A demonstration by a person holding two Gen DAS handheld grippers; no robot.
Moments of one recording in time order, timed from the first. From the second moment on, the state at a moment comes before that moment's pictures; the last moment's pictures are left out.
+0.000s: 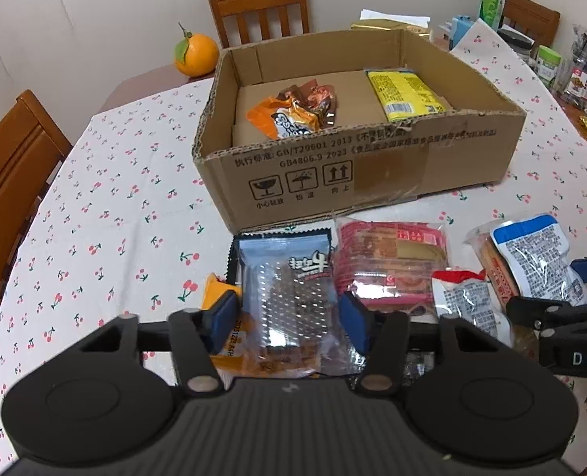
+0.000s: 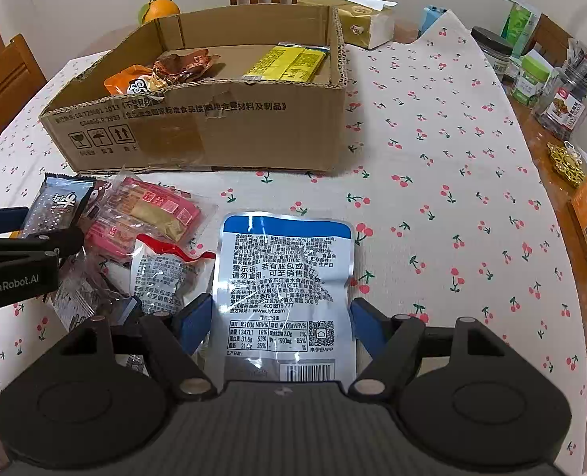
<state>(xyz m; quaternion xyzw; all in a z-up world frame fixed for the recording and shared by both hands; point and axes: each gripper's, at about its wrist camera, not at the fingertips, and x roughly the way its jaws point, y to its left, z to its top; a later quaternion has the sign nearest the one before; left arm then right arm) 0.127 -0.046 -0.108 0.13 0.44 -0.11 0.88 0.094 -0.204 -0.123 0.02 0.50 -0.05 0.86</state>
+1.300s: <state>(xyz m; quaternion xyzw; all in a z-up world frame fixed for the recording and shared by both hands) 0.115 -0.036 -0.083 0.14 0.44 -0.18 0.87 0.097 -0.218 -0.123 0.04 0.51 -0.03 0.86</state>
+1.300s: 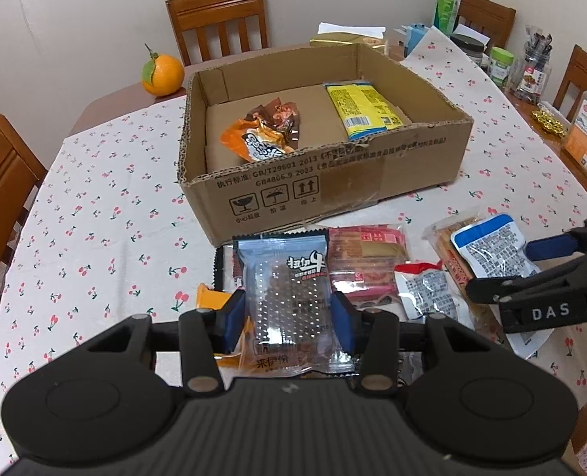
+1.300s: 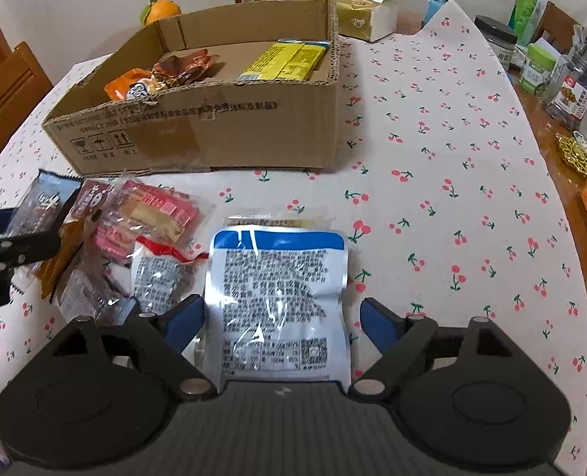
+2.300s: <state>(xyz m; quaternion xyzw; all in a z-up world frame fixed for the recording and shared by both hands) 0.118 -0.017 -0.011 0.15 0.41 -0.26 0.86 0.139 -0.197 -0.026 -0.02 0.47 0.07 0.88</state>
